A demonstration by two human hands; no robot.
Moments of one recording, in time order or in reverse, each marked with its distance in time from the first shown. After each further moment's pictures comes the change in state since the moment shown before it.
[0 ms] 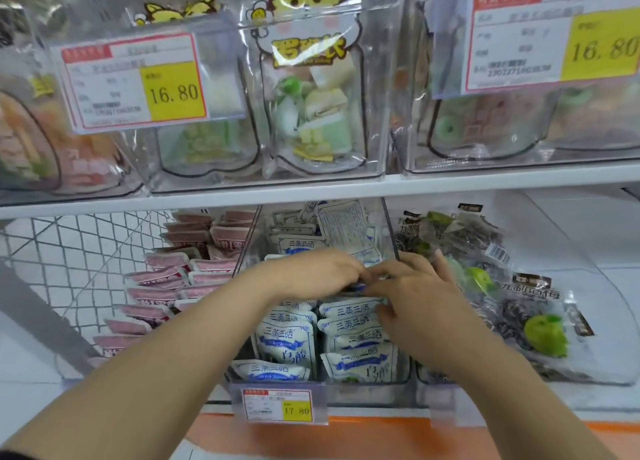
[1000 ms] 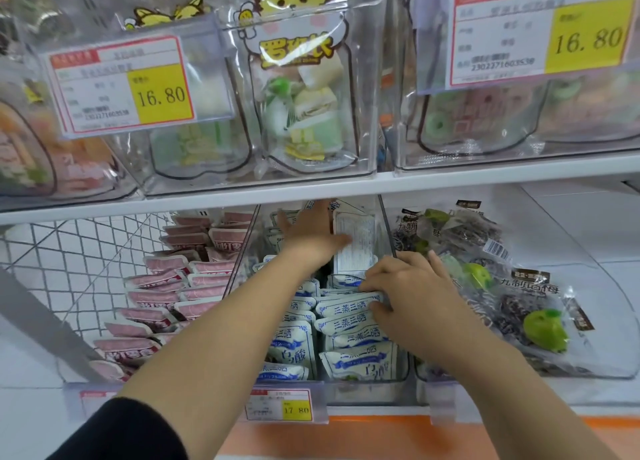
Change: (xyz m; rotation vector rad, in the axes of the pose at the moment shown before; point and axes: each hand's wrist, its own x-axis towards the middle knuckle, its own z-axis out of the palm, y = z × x) left_hand 0.055 -0.026 0.000 -0.029 0.620 -0.278; right_hand 0.004 0.002 0.004 0.099 0.044 0.011
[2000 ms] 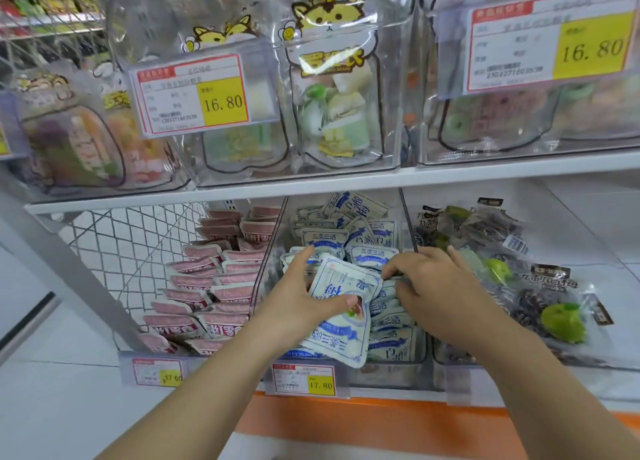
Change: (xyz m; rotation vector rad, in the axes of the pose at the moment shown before) left_hand -0.125 -0.029 -0.032 -0.558 -0.176 -0.232; right_hand -0.004 0.002 -0.003 0.109 0.031 -0.001
